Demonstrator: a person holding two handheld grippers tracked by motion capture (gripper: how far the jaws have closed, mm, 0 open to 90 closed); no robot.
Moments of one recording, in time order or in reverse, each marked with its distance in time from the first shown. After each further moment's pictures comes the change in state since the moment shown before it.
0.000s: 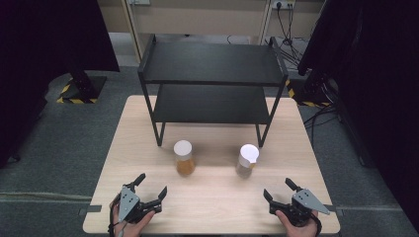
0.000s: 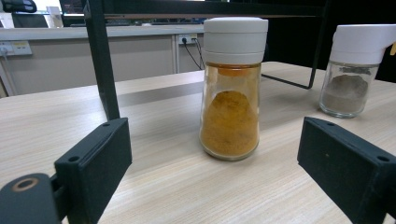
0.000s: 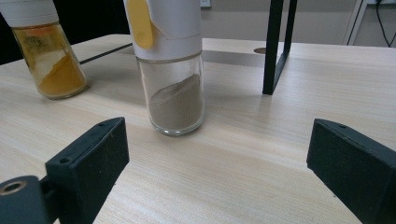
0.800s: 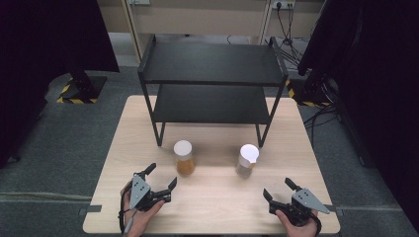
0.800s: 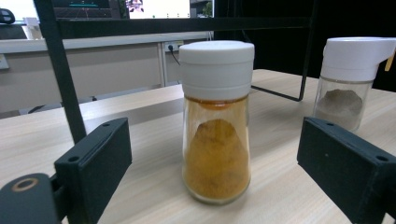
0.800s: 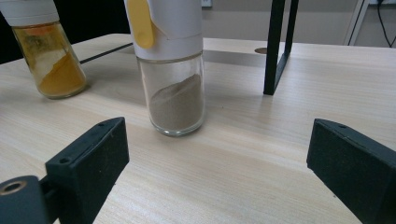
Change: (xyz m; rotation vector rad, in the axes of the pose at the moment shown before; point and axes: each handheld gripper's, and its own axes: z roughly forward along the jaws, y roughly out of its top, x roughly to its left) left arm 0.001 0.016 0.041 -0.022 -0.056 0.028; right arm 0.000 0.001 0.001 0.001 0.001 -0.006
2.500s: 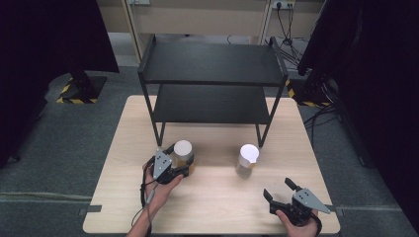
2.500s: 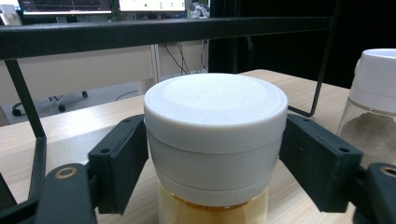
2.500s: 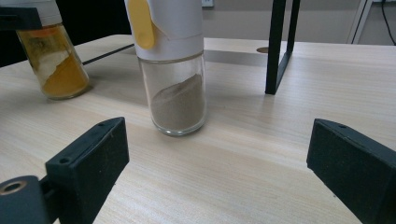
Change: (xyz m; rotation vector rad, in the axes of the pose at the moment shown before) left arm -0.002 0.029 0.078 0.059 -0.014 -0.012; right arm -0.003 0.000 -0.001 0.000 0.012 0.012
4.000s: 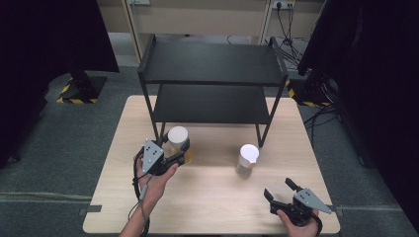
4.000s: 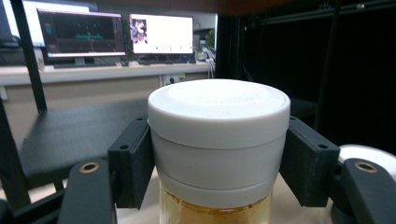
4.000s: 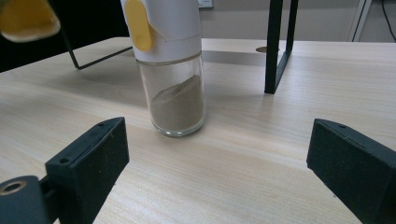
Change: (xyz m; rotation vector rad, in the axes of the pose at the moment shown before) left arm -0.005 0.059 -0.021 -0.165 0.031 -0.014; right arm -0.002 -0.001 -0.001 -0.003 0.002 0.019
